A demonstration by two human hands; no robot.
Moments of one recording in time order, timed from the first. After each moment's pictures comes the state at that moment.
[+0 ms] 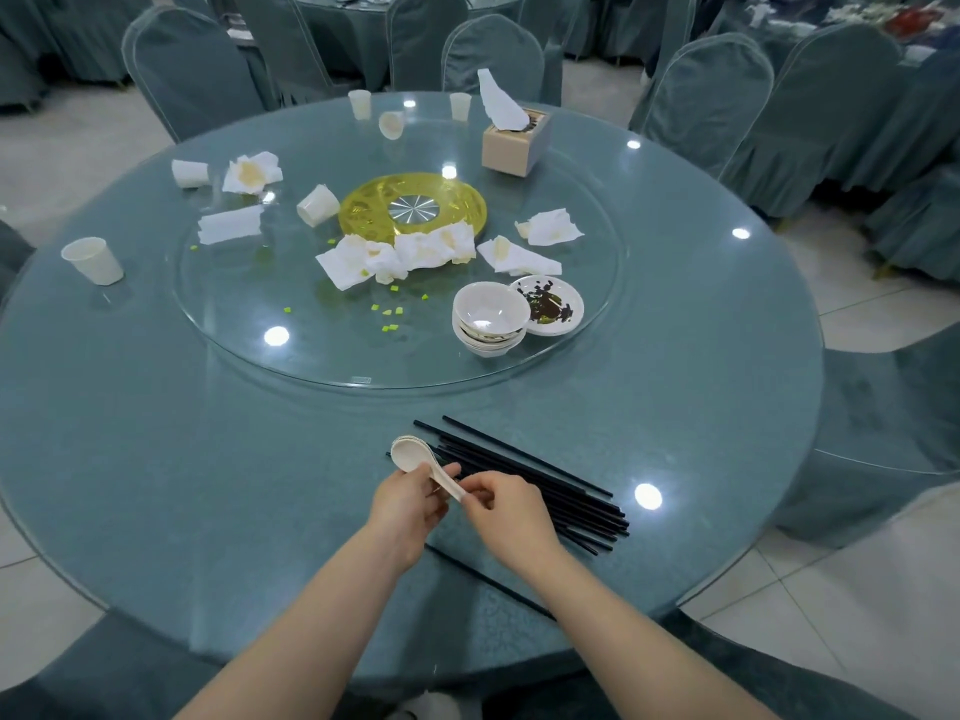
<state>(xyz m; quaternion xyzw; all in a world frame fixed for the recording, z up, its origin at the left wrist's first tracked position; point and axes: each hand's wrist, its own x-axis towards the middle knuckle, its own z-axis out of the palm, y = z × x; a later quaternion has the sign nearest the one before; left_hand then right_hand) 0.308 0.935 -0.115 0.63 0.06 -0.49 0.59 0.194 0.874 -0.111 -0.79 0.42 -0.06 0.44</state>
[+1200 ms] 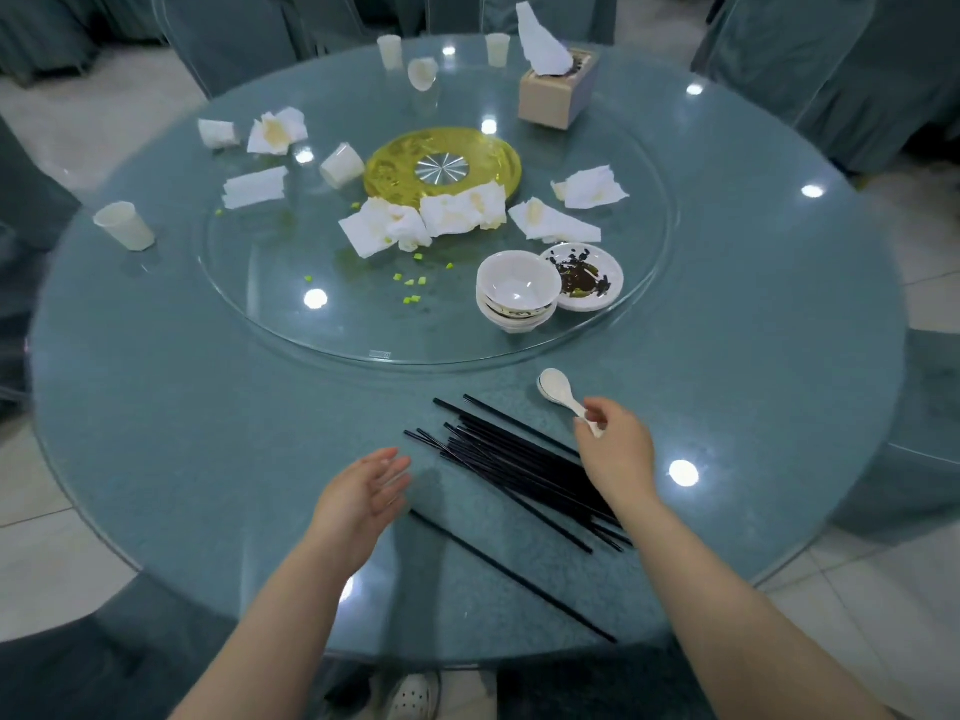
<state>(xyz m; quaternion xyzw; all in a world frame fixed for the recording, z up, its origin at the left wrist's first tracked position) 0.343 0.978 -0.114 0.64 0.10 -0.45 0.61 0.168 0.773 -0.136 -0.73 0.54 -0.17 0.37</state>
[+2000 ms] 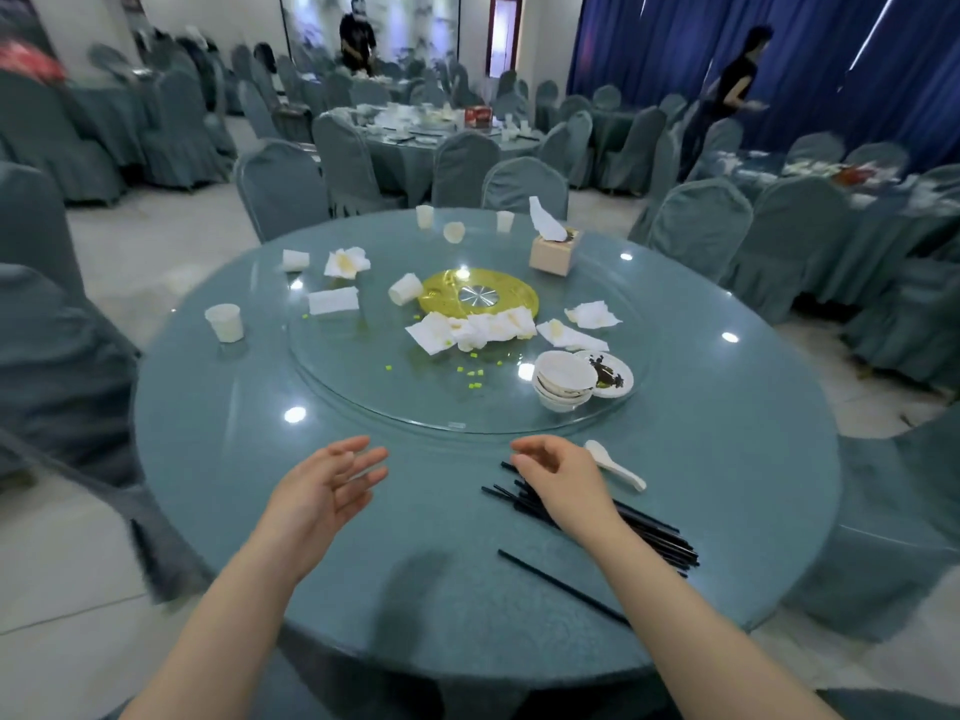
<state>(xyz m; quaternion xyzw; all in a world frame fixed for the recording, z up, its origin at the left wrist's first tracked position) 0.446 1.130 -0.005 0.58 -0.09 -0.42 0.69 0.253 0.956 -0.011 -0.74 0.38 -0.25 0.49</state>
